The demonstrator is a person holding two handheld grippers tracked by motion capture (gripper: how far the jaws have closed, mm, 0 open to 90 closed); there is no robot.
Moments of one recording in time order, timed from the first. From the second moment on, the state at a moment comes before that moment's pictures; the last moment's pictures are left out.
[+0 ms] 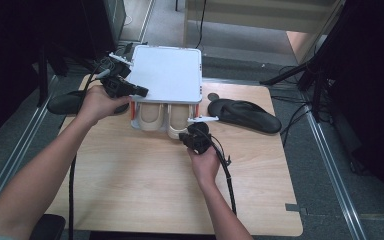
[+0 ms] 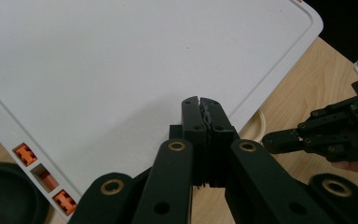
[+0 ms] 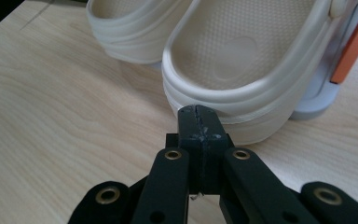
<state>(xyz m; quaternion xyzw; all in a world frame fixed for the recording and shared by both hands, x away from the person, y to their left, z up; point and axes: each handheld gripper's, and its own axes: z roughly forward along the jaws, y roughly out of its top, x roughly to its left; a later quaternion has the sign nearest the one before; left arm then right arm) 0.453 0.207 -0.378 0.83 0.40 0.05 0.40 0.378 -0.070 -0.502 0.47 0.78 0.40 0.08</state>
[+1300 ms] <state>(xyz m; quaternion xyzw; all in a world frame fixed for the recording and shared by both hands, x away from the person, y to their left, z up) 0.446 0.203 -0.368 0.83 0.40 0.05 0.39 0.359 -0.098 -0.480 0.43 0.79 0.43 0.07</state>
